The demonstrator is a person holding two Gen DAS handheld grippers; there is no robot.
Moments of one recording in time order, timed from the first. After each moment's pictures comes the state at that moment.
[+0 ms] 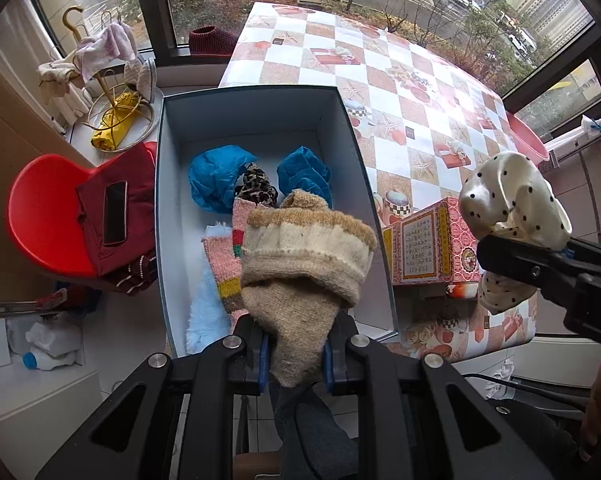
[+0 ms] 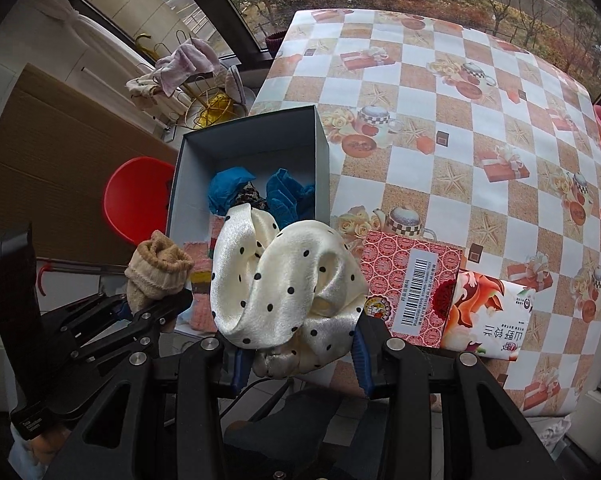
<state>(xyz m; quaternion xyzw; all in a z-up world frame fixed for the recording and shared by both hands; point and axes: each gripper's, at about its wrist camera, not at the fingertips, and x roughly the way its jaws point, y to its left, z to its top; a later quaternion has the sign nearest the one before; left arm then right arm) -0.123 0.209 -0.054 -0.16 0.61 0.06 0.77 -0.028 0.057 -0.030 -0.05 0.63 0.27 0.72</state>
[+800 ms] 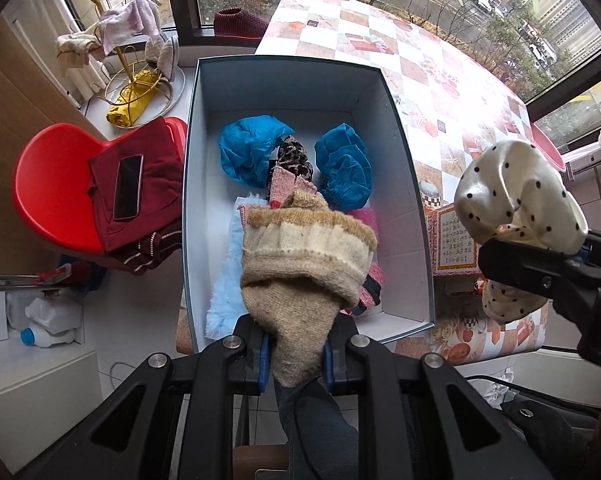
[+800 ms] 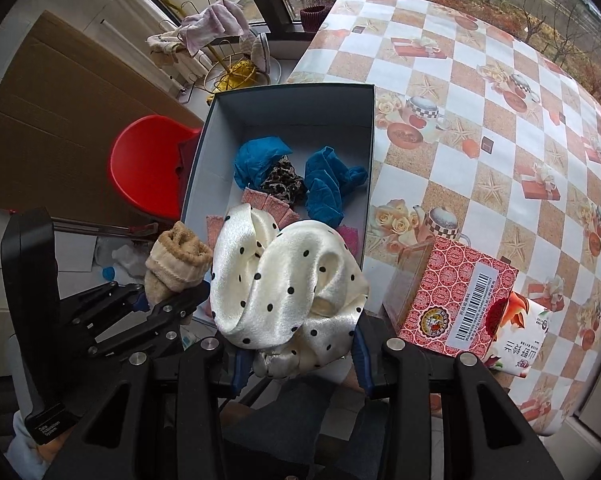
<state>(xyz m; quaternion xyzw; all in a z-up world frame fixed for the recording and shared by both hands) -0.138 0.225 -0.078 -0.17 0.63 0.09 0.75 -0.041 0.106 -0.045 -0.11 0.65 0.30 0.69</state>
